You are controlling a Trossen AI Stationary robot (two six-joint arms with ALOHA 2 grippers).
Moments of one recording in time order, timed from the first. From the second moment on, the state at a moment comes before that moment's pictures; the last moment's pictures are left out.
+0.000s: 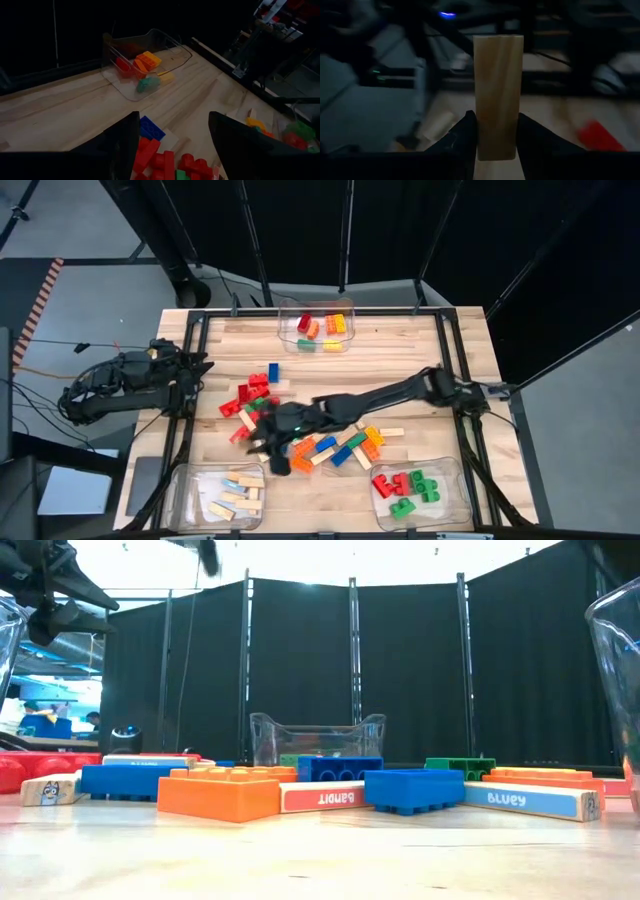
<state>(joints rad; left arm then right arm) 0.10 0.00 0.58 -0.91 -0.39 -0.57 0.21 2.26 2.01 -0.13 -0.08 0.14</state>
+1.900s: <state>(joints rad) 0.10 0.00 0.58 -0.91 -0.38 -0.56 0.27 1.56 1.16 -0.87 0.29 1.21</state>
